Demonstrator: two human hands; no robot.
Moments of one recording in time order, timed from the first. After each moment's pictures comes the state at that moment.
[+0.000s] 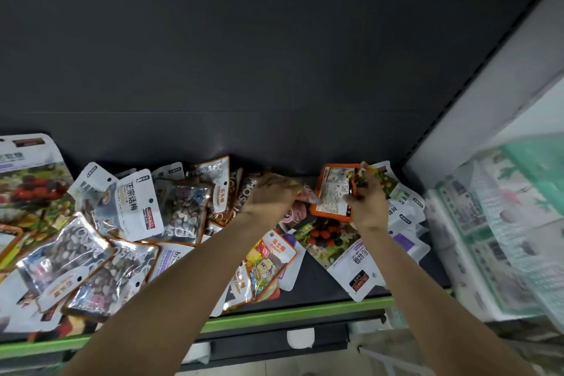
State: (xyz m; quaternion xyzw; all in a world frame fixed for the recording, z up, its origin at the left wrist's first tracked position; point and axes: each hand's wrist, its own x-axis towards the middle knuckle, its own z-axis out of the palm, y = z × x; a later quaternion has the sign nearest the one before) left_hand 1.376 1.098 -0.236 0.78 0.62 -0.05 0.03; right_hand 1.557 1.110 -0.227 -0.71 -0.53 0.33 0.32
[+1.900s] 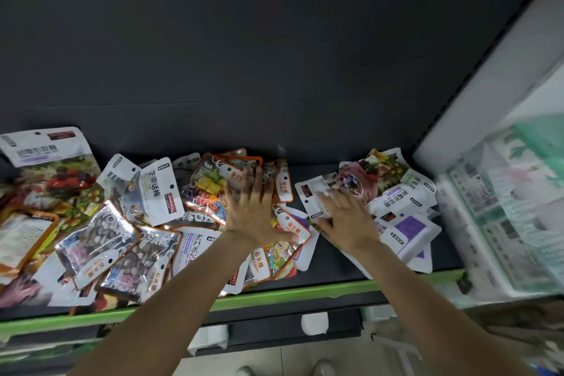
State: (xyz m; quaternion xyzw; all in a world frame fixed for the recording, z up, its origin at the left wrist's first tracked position) left_hand 1.339 1.025 -0.246 0.68 0.72 -0.11 0.06; right_hand 1.539 1.062 -0.256 -0.55 -0.82 0.13 -0.05
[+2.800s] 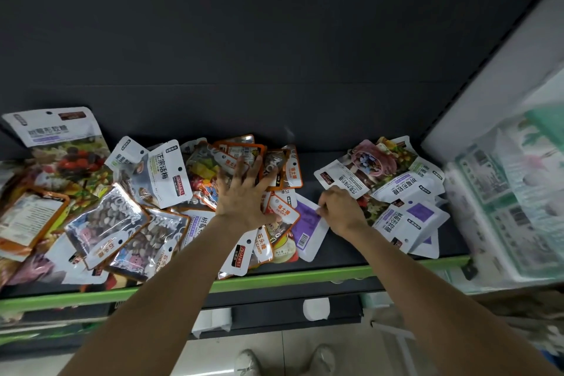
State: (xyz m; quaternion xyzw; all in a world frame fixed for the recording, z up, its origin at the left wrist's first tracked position) left_hand 1.303 1.014 -0.254 0.70 0.71 -0.08 0.07; right_hand 1.508 1.059 -0.264 -0.57 -0.80 0.19 -0.02
